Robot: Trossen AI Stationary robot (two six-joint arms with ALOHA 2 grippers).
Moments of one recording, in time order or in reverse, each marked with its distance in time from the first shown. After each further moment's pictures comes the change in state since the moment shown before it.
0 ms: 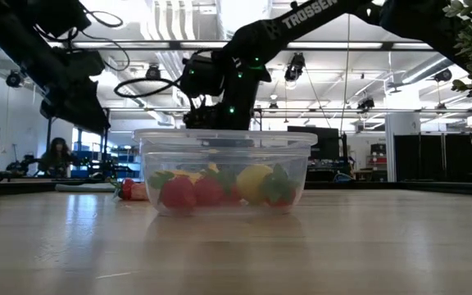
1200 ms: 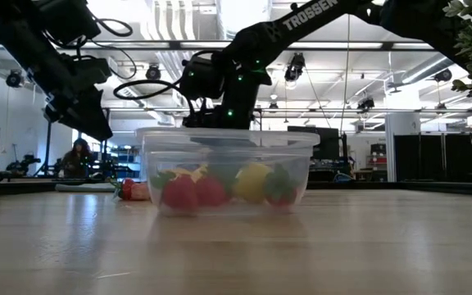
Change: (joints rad) left arm 0.000 0.099 0.005 0.024 0.005 0.002; right arm 0.004 -0.001 -0.031 0.043 0.000 0.086
